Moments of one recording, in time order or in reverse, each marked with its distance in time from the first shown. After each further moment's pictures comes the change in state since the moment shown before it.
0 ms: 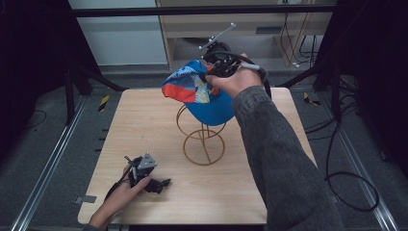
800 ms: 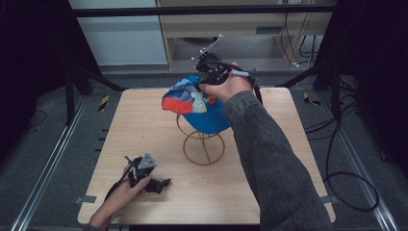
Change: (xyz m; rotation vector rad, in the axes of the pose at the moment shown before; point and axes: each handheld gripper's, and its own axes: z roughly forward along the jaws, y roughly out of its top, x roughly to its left) left arm 0.000 0.000 0.000 0.000 0.001 0.001; right arm 0.005 -0.008 0.035 0.065 0.036 -0.003
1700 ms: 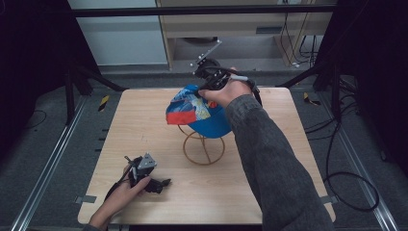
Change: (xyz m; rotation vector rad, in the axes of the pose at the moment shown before) left arm 0.000 0.000 0.000 0.000 0.000 0.000; right arm 0.008 -0.008 0.003 0.035 0.033 -0.014
